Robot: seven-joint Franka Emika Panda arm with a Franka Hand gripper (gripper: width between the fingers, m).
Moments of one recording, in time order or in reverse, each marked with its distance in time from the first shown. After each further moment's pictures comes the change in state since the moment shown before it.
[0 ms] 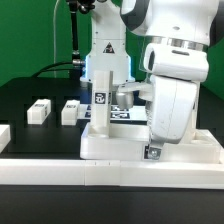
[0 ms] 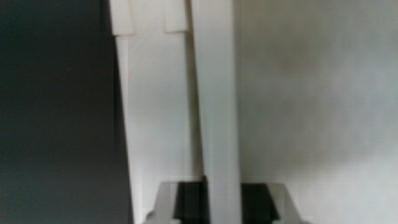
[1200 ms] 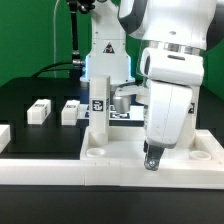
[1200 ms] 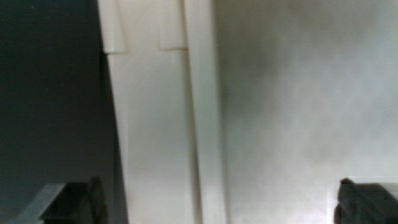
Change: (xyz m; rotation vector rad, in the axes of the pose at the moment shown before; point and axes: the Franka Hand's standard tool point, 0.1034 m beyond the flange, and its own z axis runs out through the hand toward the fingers) arm -0.004 0.000 0.005 0.004 -0.002 0.009
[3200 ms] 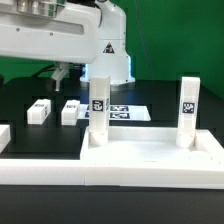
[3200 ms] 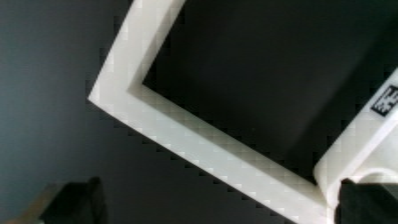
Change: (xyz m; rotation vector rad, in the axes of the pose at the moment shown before) arm -0.193 0.007 -0.072 0.078 -0.050 0.982
